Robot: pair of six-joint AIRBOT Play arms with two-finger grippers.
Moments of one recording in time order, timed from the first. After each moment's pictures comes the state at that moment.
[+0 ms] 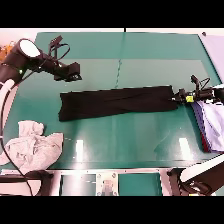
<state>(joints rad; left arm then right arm) -0.15 -1.50 1.51 1.01 -1.17 -1.54 -0.54 -1.89 1.38 -0.77 1.35 1.01</state>
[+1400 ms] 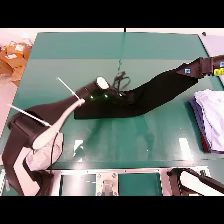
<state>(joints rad) -0.59 -1.91 1.61 0.59 -0.95 -1.38 -0.29 -1.17 1.46 -0.73 1.60 1.12</state>
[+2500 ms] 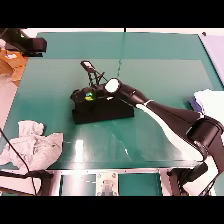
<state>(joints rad) -0.04 -1.59 2.08 1.52 -1.59 -1.54 0.71 -1.82 1.58 -0.62 0.62 1.16</state>
